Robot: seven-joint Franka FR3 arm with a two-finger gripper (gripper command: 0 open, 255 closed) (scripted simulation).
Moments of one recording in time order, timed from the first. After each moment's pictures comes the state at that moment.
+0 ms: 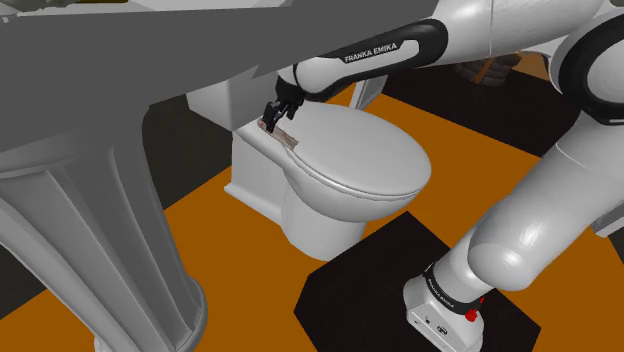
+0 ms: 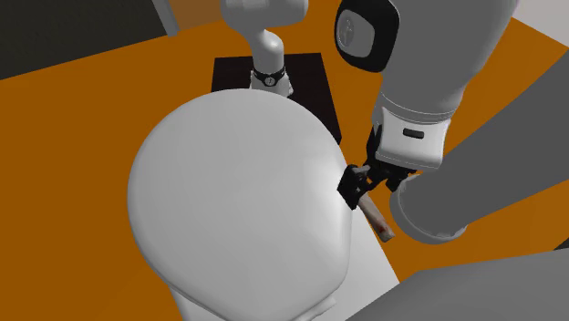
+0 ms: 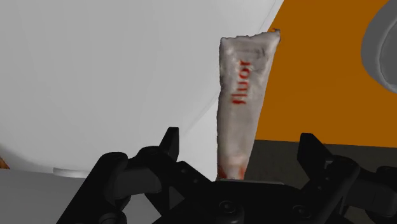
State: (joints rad) arm 0.11 0.04 0.21 -2.06 -0.13 2.32 0.04
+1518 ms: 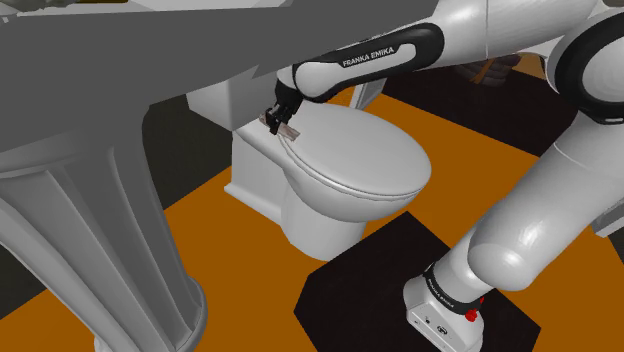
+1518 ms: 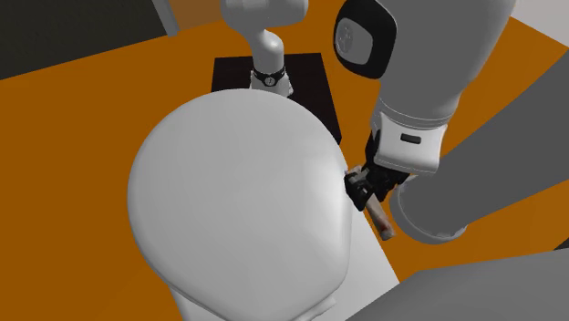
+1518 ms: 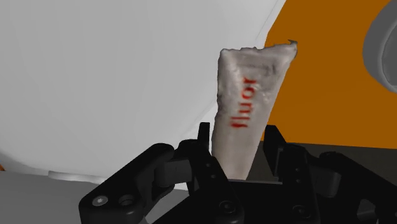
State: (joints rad) arm 0.10 0.05 0.21 -2.07 -0.14 2.34 0.05
